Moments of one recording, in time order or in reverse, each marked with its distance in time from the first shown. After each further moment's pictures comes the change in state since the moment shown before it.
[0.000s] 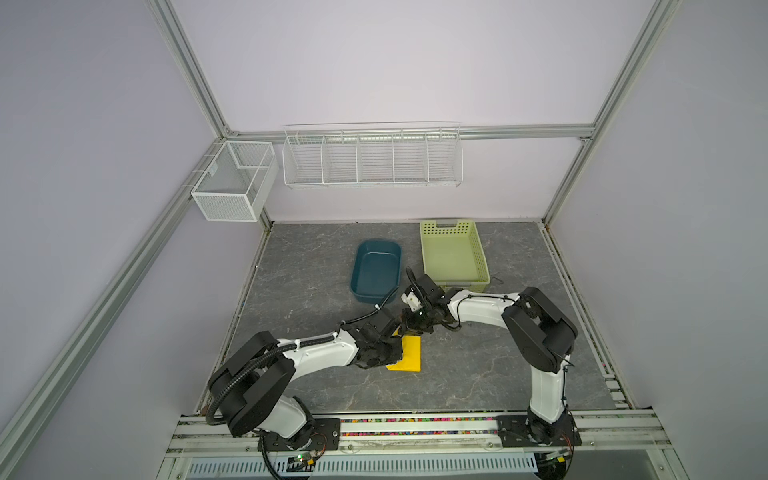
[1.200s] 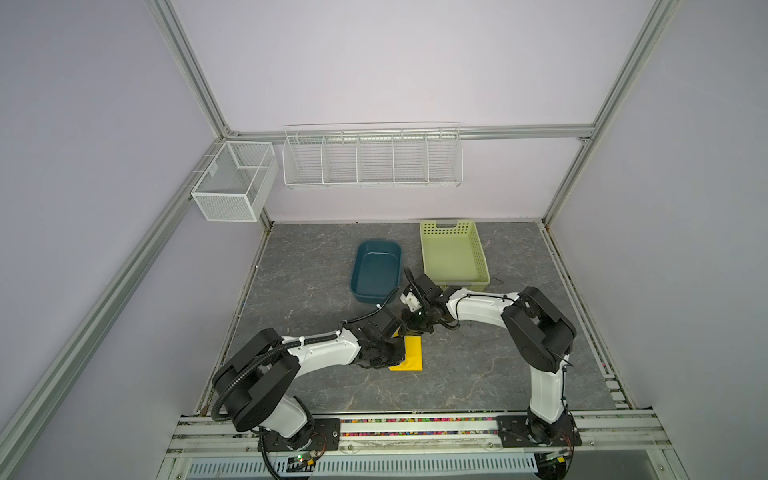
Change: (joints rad) left arm 0.000 0.039 0.010 0.031 0.082 -0.026; right arm 0.011 0.003 0.033 -0.072 0.006 -0.041
